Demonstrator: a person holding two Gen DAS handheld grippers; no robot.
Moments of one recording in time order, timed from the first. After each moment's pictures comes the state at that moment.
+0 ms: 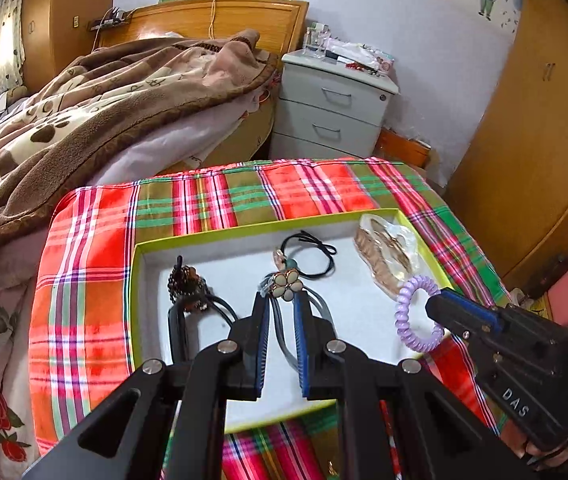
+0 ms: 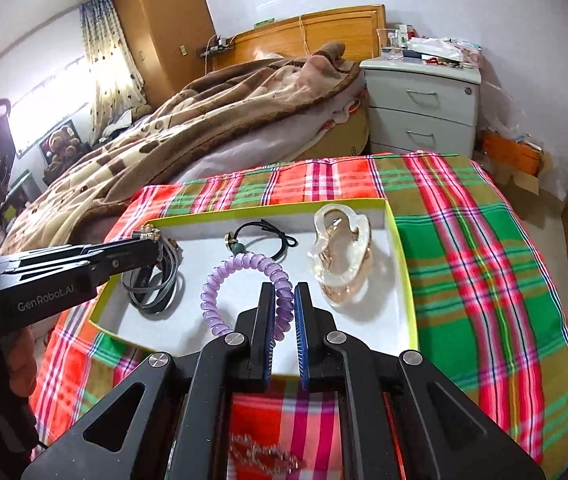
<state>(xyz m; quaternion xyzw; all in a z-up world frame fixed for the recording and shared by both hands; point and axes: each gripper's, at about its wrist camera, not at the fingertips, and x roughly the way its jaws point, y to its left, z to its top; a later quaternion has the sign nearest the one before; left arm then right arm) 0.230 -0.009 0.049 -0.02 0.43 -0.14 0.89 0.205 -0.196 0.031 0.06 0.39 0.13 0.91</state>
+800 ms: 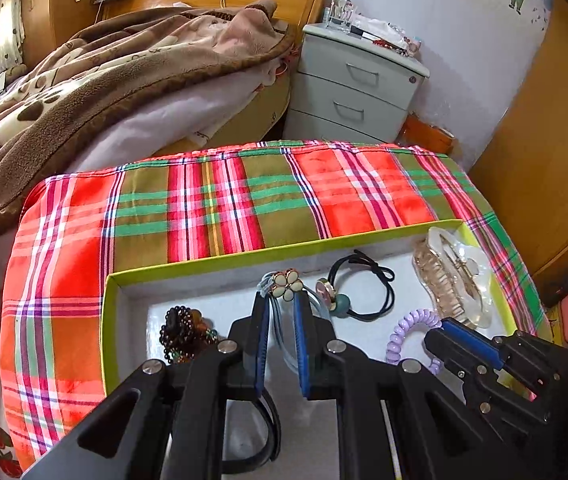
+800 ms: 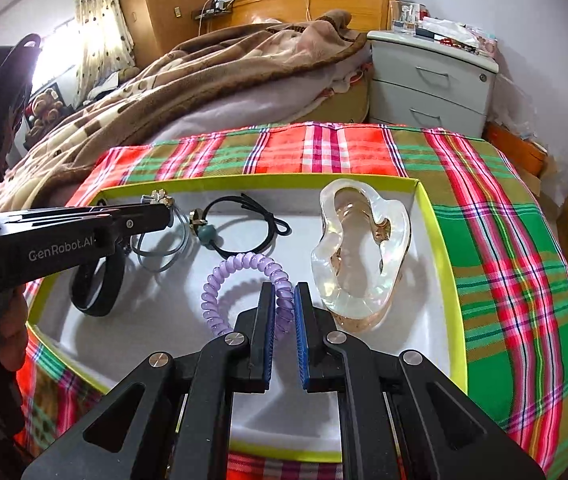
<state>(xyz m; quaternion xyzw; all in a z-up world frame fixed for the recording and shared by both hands) 0.298 -0.008 0.002 -0.02 0.47 -0.13 0.87 0.248 -0.175 -0.008 0.01 0.43 0.12 0.89</state>
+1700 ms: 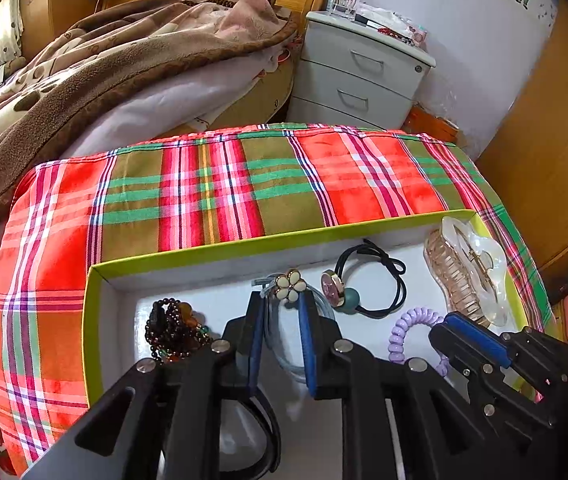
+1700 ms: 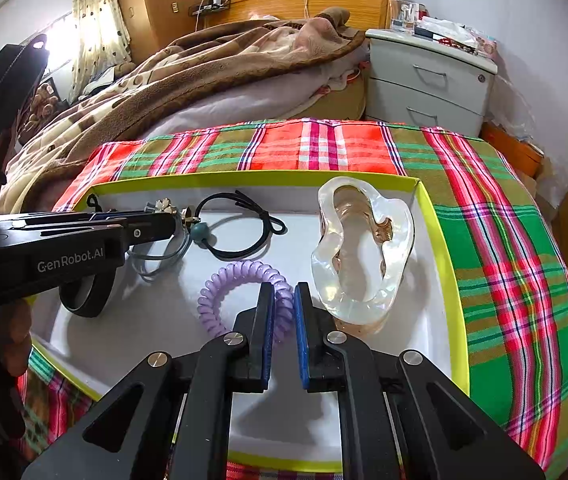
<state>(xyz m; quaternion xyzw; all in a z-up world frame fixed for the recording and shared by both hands) 0.304 -0.012 -0.010 -0.02 0.49 -0.12 0.86 0.252 -0.172 -0.010 0.00 0.44 0.11 0.89</state>
